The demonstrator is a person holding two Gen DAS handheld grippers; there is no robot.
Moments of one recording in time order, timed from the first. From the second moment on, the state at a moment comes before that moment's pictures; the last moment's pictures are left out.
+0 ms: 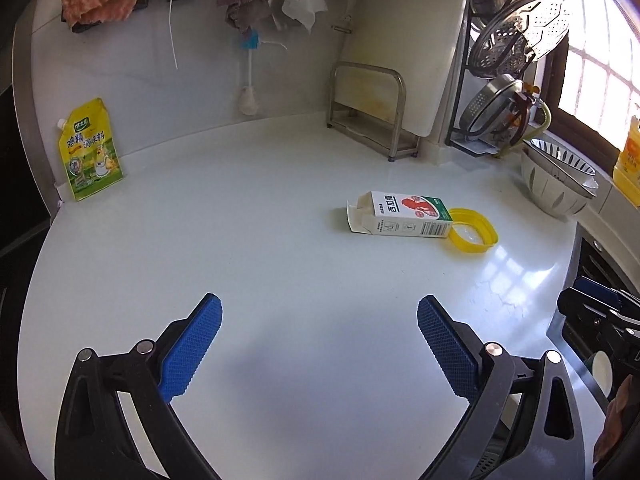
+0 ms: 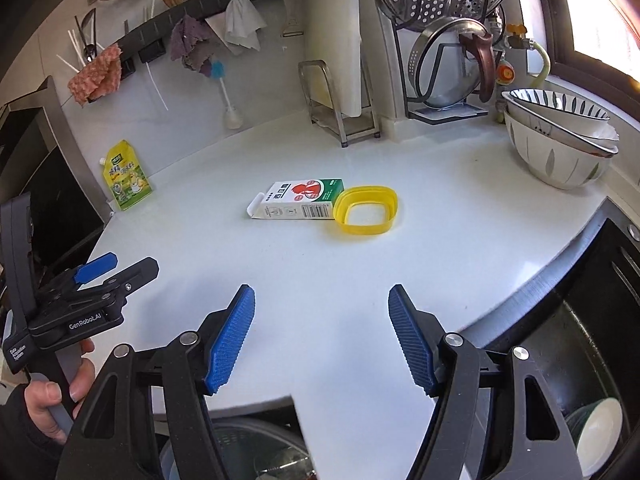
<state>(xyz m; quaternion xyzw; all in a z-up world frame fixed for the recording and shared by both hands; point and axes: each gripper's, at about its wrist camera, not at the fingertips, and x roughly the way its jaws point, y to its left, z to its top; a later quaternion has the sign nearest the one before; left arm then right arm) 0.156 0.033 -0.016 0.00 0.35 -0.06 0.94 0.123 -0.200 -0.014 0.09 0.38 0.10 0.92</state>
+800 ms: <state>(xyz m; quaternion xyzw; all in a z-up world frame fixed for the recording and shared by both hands) 0.246 0.022 -0.044 0.00 0.37 -0.08 0.92 0.253 -0.193 -0.066 0.07 0.44 0.06 0.89</state>
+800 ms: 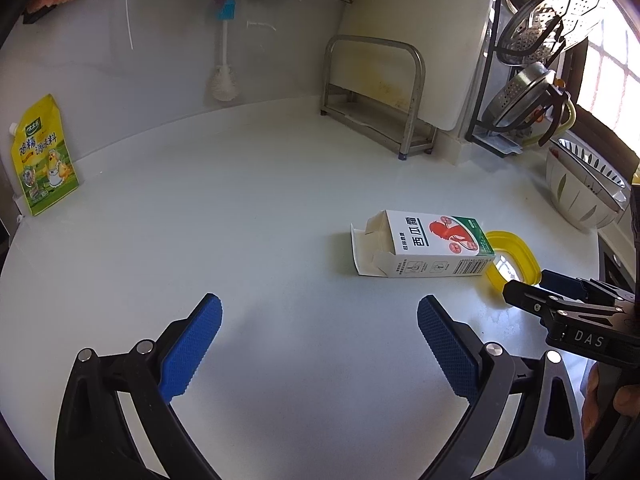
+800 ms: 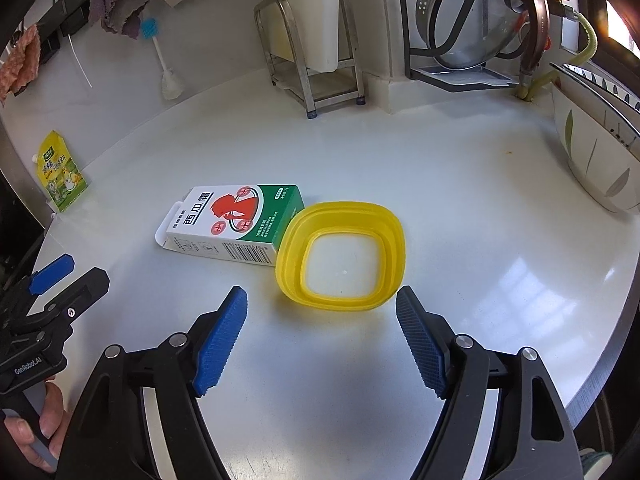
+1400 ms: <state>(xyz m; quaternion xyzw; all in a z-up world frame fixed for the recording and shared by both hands) 0.244 0.020 -0.046 -0.01 0.37 -0.09 0.92 0.282 -0.183 -0.072 0.04 0.45 0.05 0.89</state>
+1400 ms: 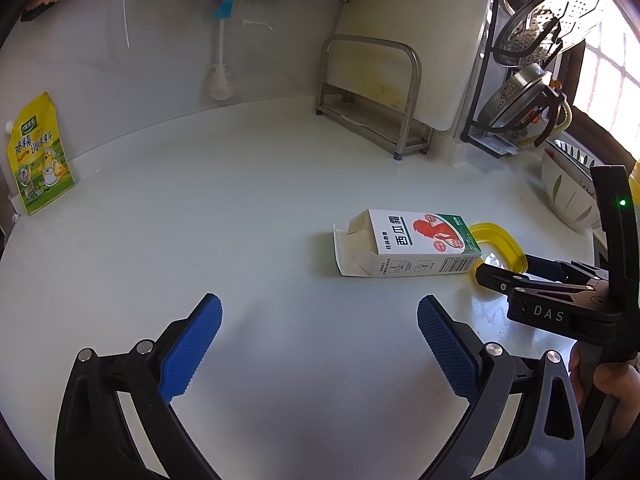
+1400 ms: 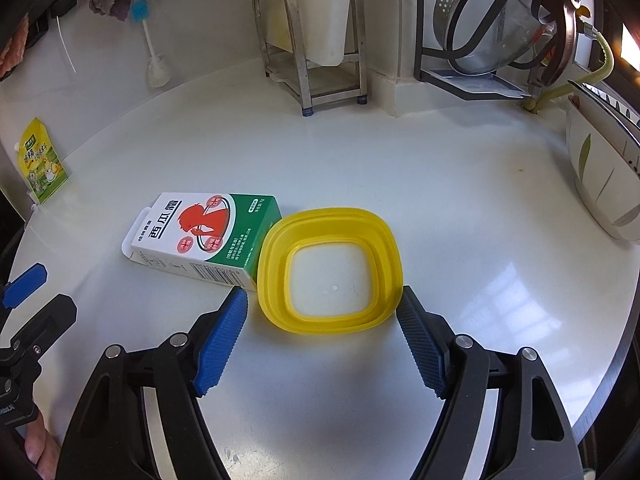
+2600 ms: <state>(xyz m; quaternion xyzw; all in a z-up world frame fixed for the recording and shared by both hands) 0.286 -0.036 -0.039 0.06 0.36 -0.11 0.92 0.248 -0.251 -0.049 0.12 0.41 0.04 0.90</state>
